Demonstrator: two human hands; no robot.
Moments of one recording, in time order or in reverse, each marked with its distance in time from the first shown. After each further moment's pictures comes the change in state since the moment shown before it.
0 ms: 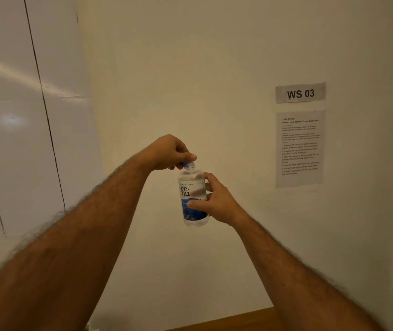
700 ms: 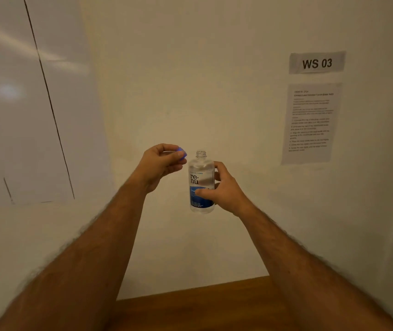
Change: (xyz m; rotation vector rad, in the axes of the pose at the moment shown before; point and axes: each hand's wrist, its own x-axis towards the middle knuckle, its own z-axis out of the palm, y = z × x) left_hand -0.052 -0.076 0.072 -1.014 0.227 -0.172; right_hand -0.025 0.035 0.013 0.032 0.014 0.054
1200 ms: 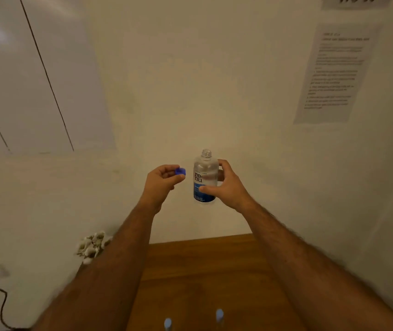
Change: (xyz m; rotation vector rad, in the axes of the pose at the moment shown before) left_hand -0.079 -0.145 -0.009 0.140 0.211 -0.204; right_hand -0.054 0.083 0.034 -0.016 -0.037 0.157
